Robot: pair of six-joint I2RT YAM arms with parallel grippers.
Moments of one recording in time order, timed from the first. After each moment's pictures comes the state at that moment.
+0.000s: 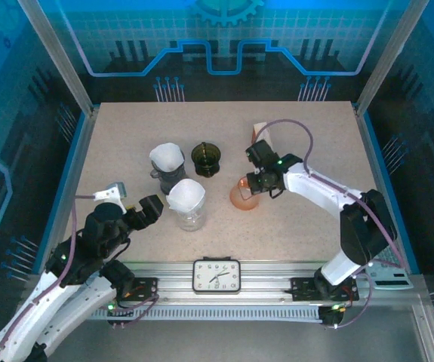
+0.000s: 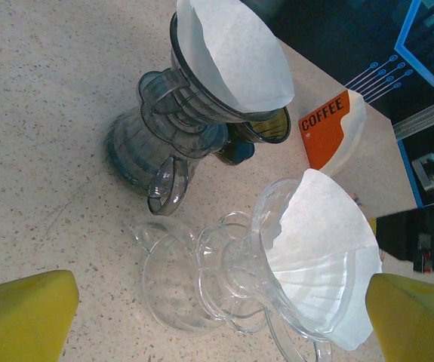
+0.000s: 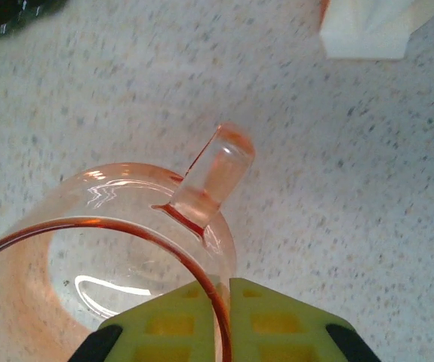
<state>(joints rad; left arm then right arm) -0.57 0.40 0.68 -0.80 -0.24 -0.86 0.60 1.59 1.15 -0.73 0.14 0.31</state>
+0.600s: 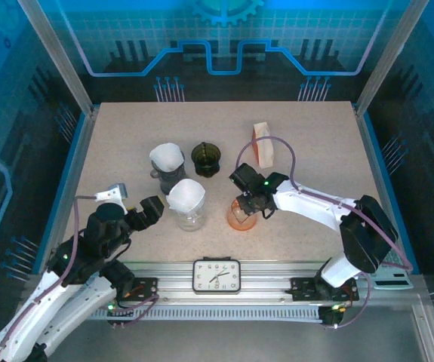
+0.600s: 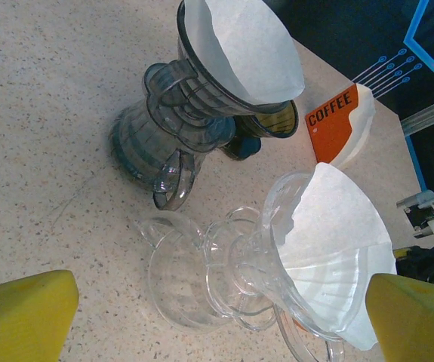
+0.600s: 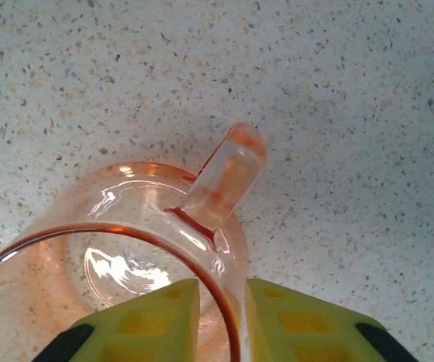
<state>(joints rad) -0.57 0.40 0.66 -0.80 -0.24 -0.86 0.77 1.56 1.06 -0.74 0.22 0.33</state>
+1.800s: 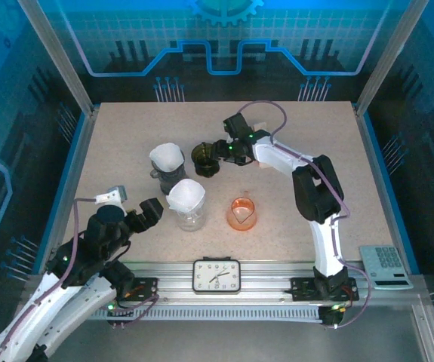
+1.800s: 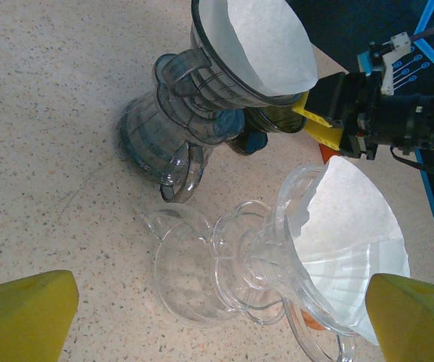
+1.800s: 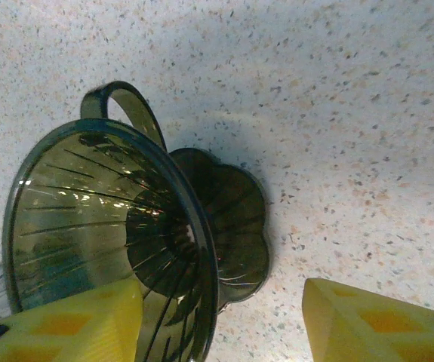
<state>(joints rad) -0.57 0.37 0.65 -0.82 -0.24 -0.88 0.53 2.13 1.69 -0.51 -0.16 0.63</state>
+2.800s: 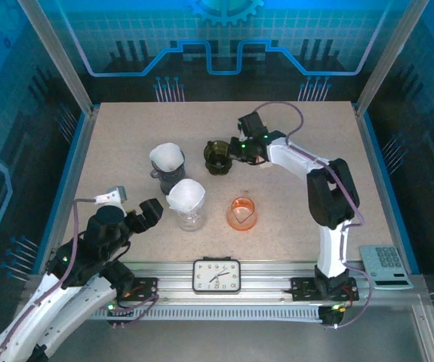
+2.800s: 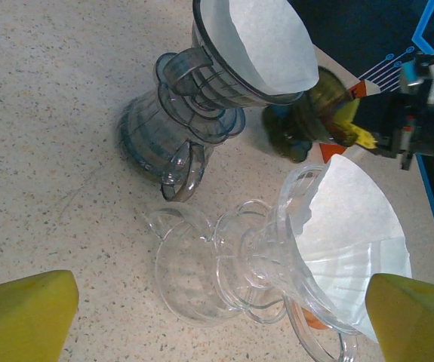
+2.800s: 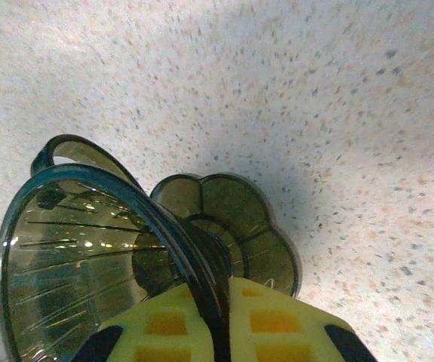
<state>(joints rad) -0.57 0.36 0.64 -0.82 -0.24 -0.88 0.46 1.94 1.51 -0.46 -0.22 0.65</state>
